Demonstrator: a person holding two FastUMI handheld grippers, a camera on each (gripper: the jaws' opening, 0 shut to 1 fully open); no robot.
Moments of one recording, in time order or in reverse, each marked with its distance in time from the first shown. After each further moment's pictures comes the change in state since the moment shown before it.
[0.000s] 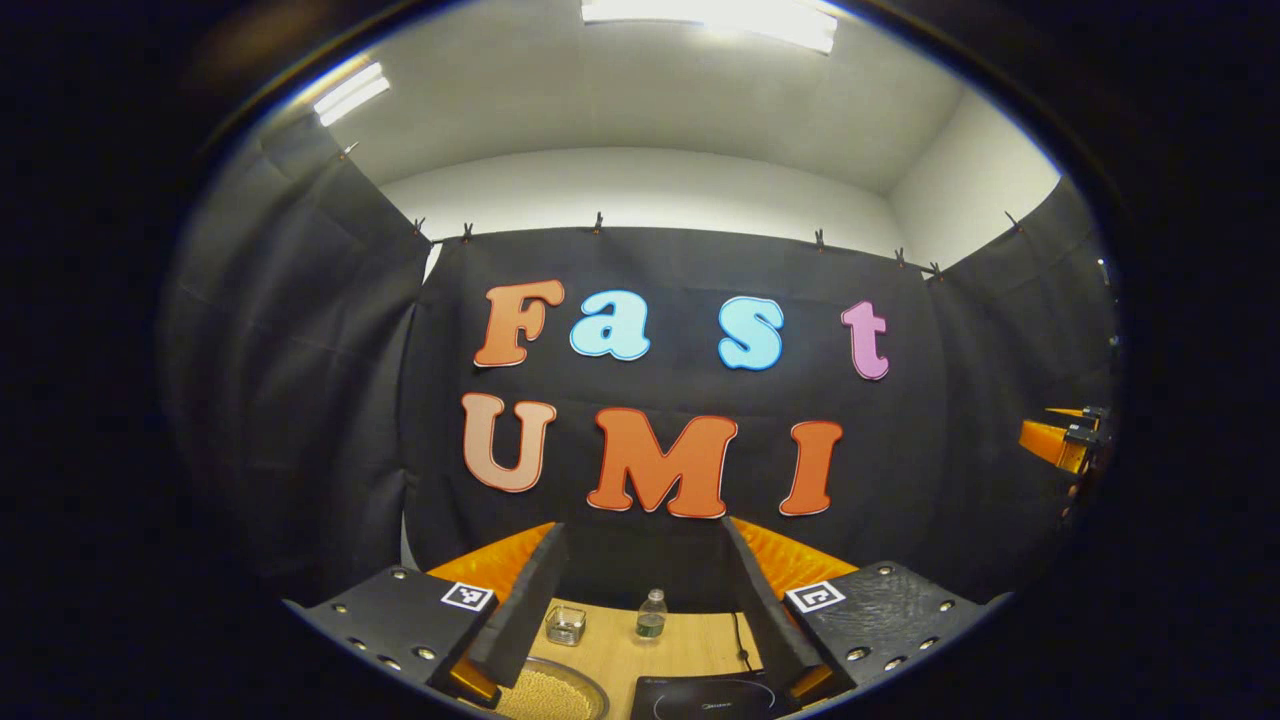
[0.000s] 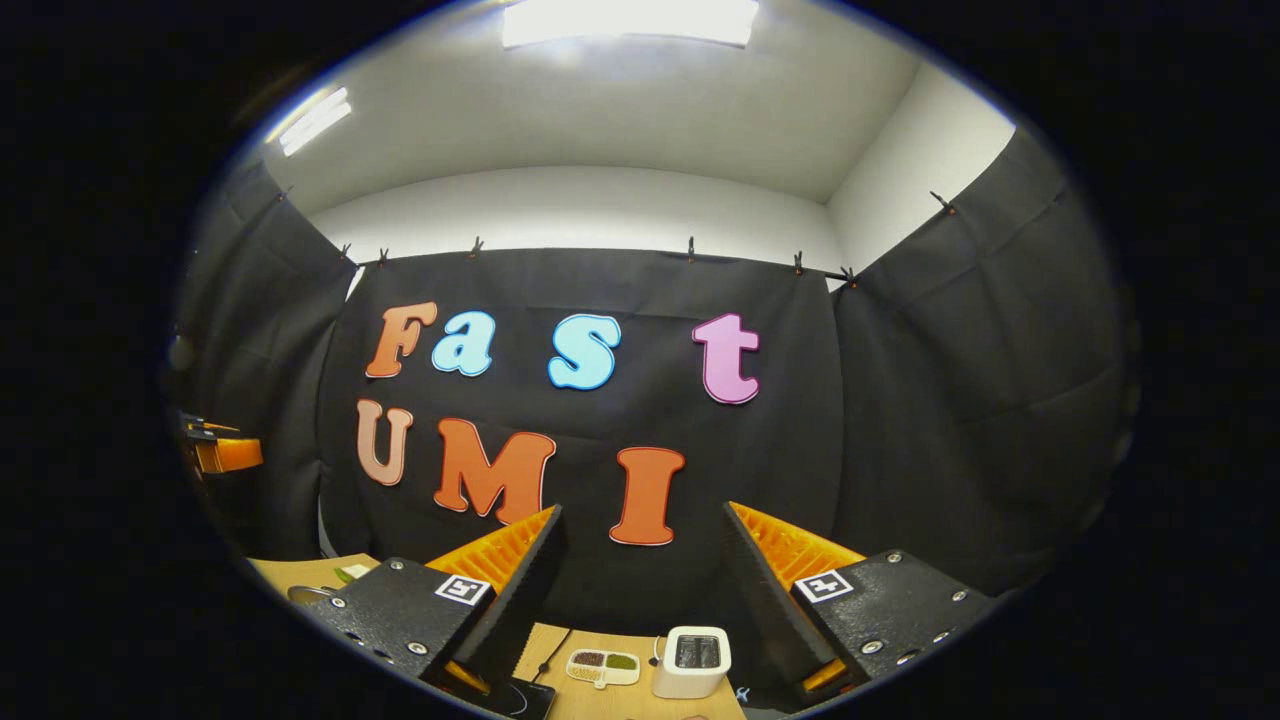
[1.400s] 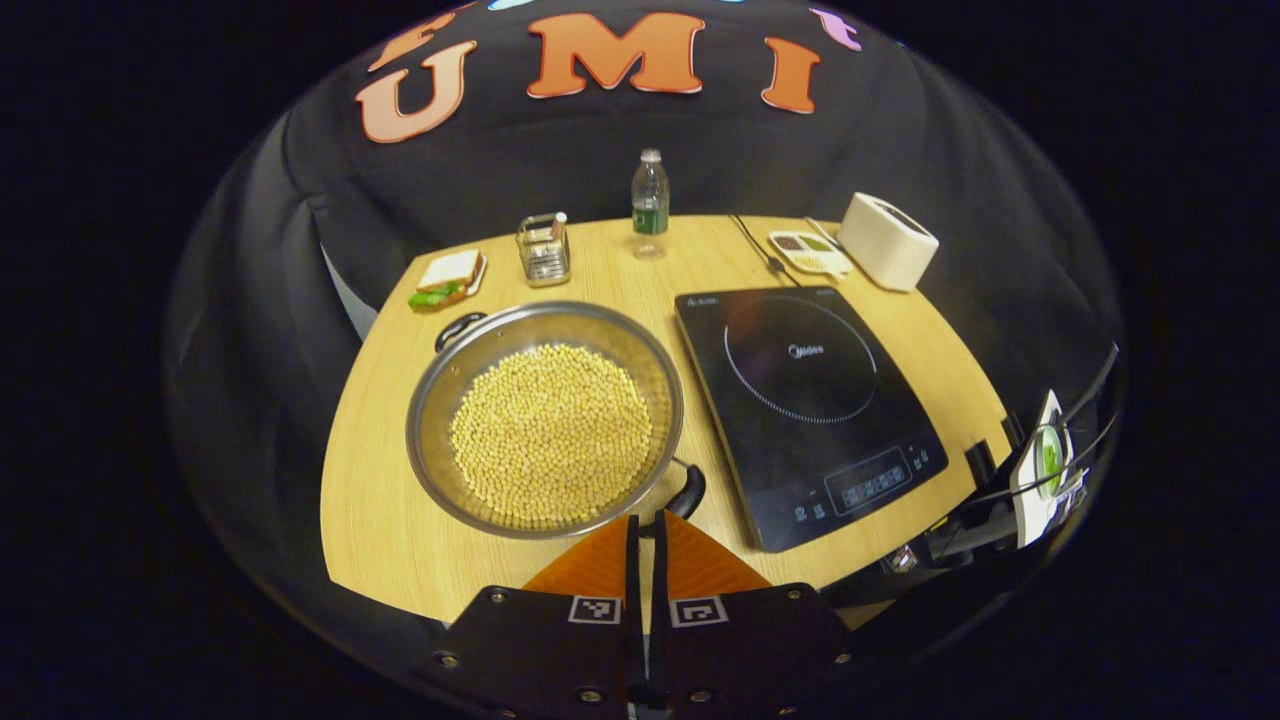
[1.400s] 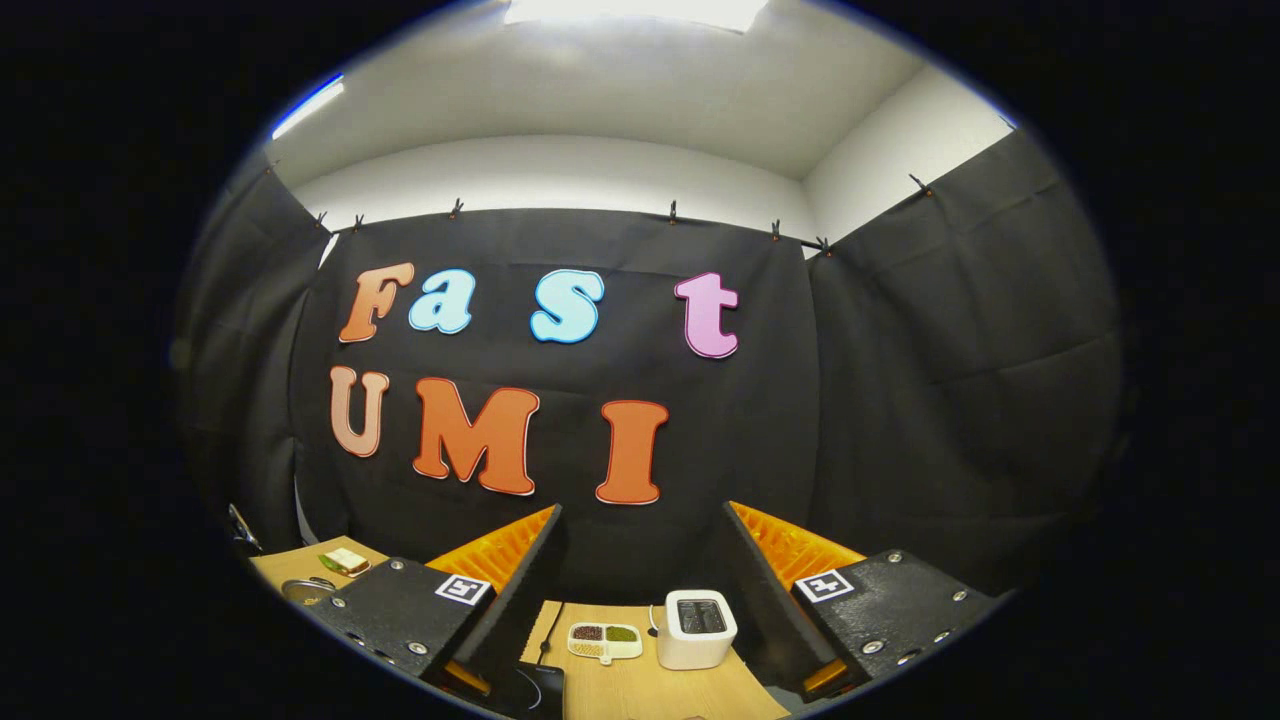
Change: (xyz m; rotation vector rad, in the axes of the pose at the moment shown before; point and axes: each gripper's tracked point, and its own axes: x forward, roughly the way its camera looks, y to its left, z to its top) left arm -0.125 0.097 -0.376 0.177 1.160 -0.242; right arm -0.014 0.026 -0.052 -0.021 0.103 -0.137
